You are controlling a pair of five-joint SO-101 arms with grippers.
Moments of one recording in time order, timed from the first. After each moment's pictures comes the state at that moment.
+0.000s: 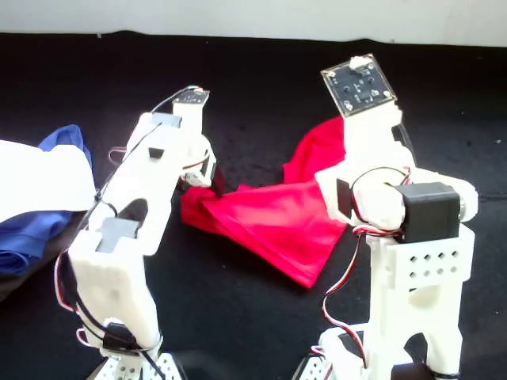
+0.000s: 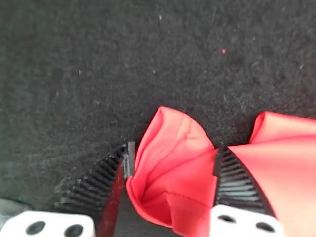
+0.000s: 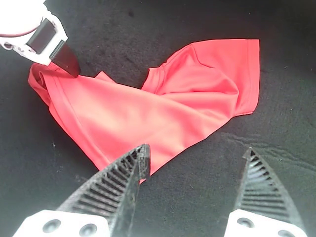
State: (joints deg) left arm 2.2 26.9 -4.4 66.7 0.7; right arm -12.9 -31.3 -7.2 99.5 15.7
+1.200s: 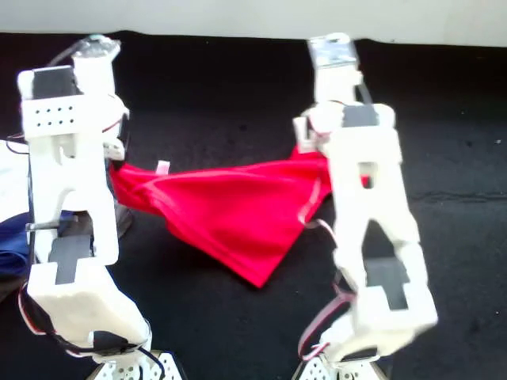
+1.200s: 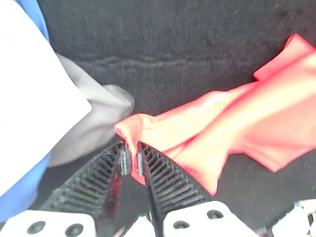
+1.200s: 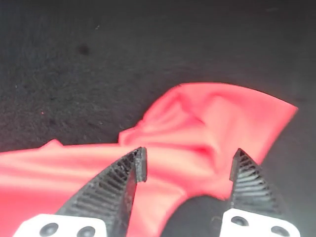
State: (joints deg) left arm -15.3 13.8 -25.3 101.0 -7.8; right arm -12.8 13.0 -10.7 66.9 6.9
